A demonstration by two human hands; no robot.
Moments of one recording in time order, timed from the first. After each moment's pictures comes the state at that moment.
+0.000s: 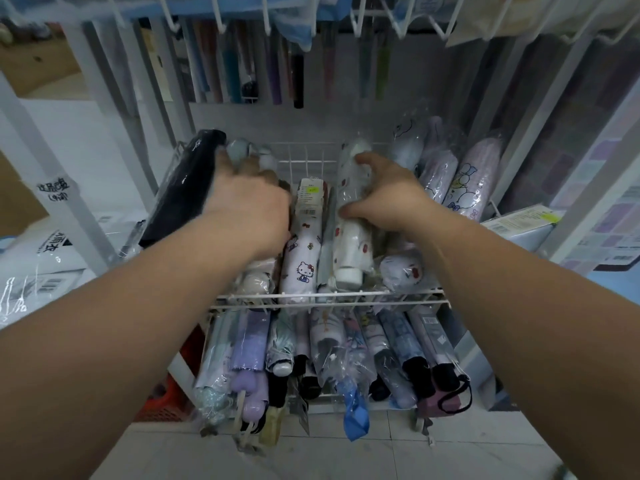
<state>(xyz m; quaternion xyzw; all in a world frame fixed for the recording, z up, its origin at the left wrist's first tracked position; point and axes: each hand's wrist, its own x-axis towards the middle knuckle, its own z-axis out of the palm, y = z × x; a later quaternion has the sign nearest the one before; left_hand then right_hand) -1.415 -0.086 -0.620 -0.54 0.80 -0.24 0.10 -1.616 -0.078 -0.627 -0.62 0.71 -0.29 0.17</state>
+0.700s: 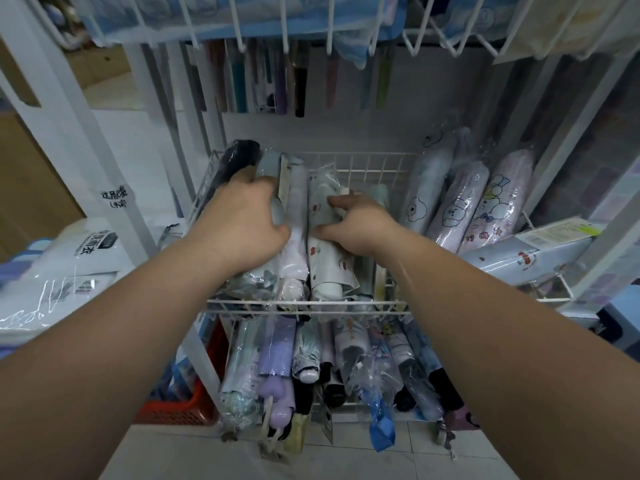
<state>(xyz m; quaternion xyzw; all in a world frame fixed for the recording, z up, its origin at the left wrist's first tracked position) -1.348 -0.081 -0.622 -0.56 0.80 0.01 -0.20 -1.541 -0.088 -0.642 -0.66 0.68 -0.23 0.22</state>
